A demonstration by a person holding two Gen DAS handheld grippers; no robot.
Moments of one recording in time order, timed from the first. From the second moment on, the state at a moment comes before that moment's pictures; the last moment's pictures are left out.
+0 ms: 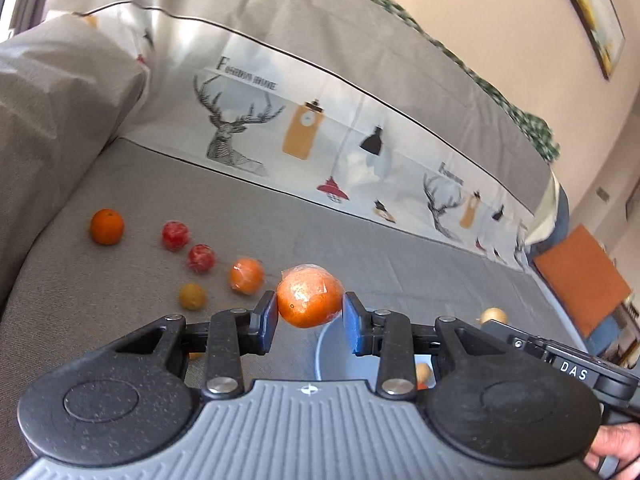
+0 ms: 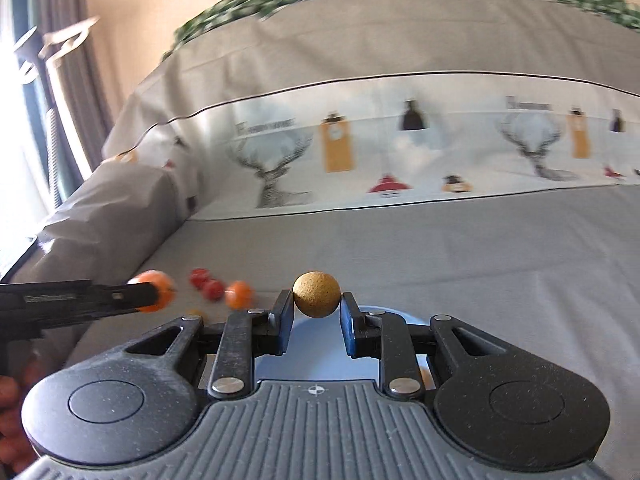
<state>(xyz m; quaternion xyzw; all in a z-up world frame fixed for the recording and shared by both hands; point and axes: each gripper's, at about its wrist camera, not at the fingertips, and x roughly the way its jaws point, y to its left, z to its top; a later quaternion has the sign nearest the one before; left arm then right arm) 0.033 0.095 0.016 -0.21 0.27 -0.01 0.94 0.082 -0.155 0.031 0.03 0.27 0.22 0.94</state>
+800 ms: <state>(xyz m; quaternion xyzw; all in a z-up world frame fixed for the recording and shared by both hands) 0.039 -0.025 -0.020 0.06 0.29 -0.11 0.95 0.093 -0.168 -0.012 0.00 0.31 0.19 0.93</state>
